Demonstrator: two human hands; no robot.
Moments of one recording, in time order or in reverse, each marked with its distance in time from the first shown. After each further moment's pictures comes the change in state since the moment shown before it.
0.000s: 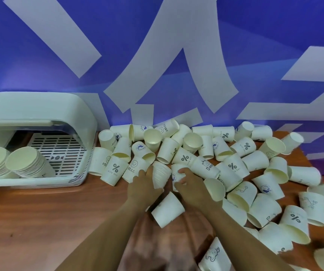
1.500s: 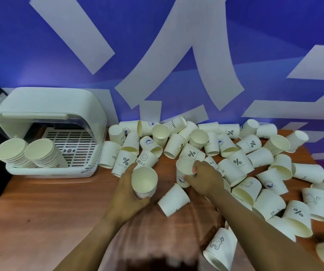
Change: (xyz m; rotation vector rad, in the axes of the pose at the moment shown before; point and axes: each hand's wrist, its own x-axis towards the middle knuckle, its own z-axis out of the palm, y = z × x) left_hand -0.074 -0.060 -0.021 -0.619 0.251 0.154; right_hand 0.000 -0.001 -0.014 -0.508 0.160 -0.056
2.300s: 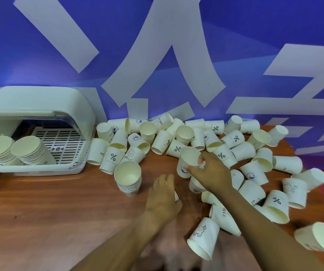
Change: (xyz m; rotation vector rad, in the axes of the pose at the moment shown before) left_hand -0.019 0.083 0.103 0.509 -0.290 0.053; right_hand -0.032 0.043 -0.038 0.186 0.216 0.036
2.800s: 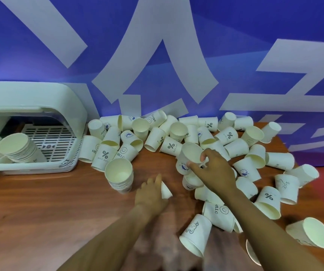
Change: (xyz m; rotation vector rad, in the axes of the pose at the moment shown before) left_hand 0.014 -0.012 0.012 0.113 -0.177 -0.141; right_hand -0.010 0.019 -0.021 0.081 0.027 -0.022
